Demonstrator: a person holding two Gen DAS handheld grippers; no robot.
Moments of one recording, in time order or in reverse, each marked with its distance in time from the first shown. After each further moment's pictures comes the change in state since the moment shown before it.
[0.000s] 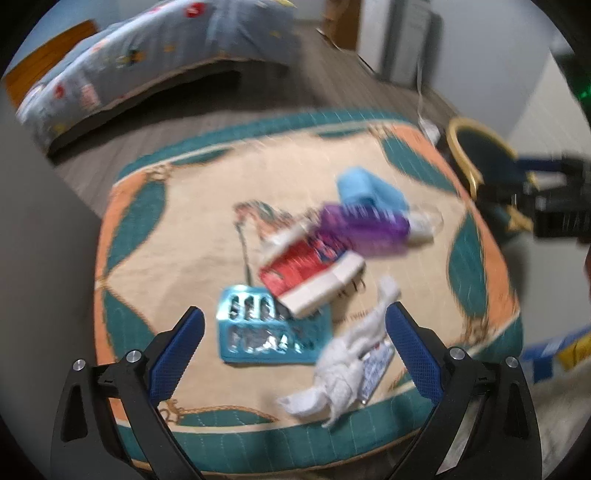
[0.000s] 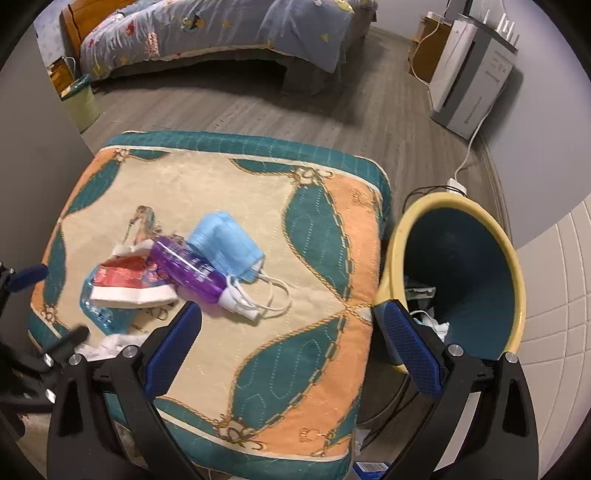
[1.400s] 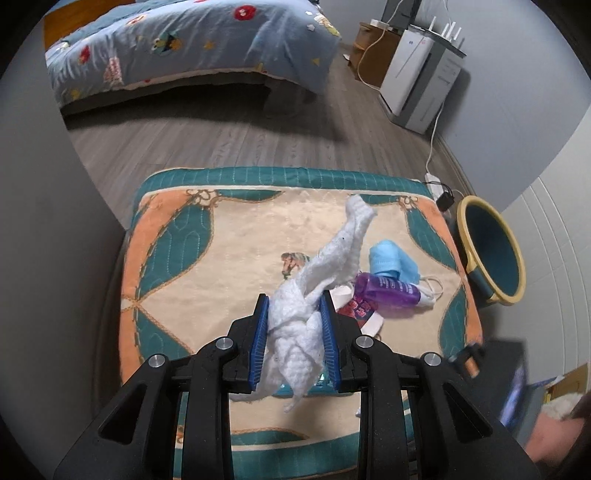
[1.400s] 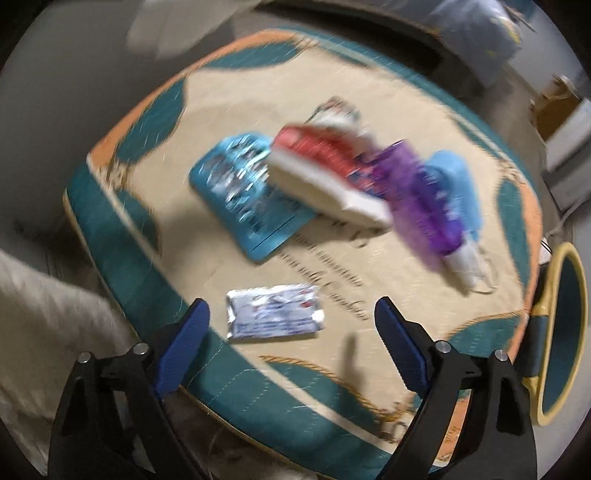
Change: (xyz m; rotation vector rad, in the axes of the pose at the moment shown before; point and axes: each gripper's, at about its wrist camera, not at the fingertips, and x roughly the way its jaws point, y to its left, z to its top) left arm -0.040 0.091 0.041 -0.212 -0.083 -0.111; right arm 0.046 0.161 -0.078 -0.450 0.131 0.204
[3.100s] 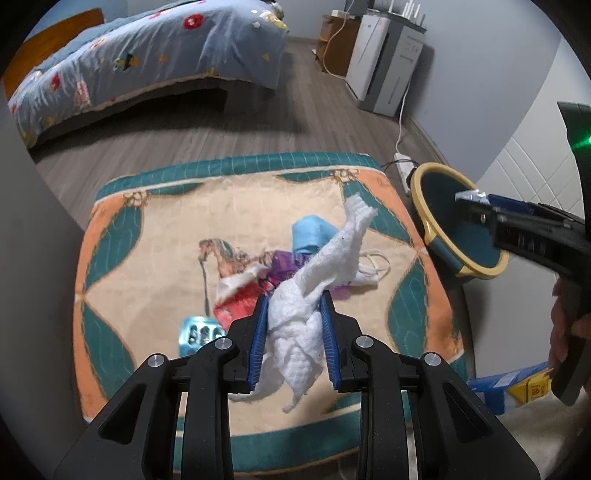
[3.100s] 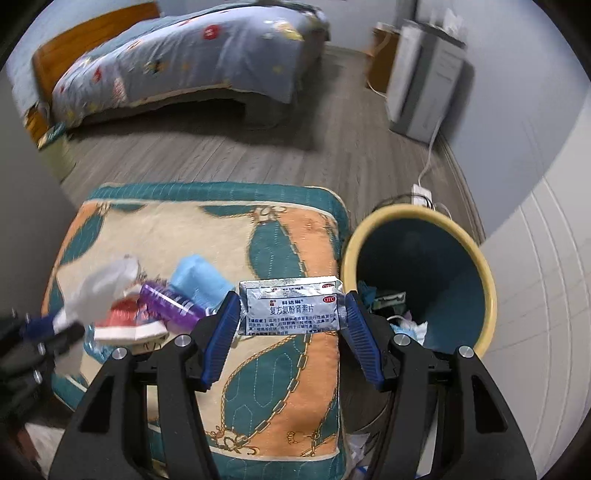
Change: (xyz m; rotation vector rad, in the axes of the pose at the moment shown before) left arm 0.010 -0.103 -0.032 0.100 0.000 -0.013; right arm -0.131 -0.185 -0.021 0.605 -0.254 -0.275
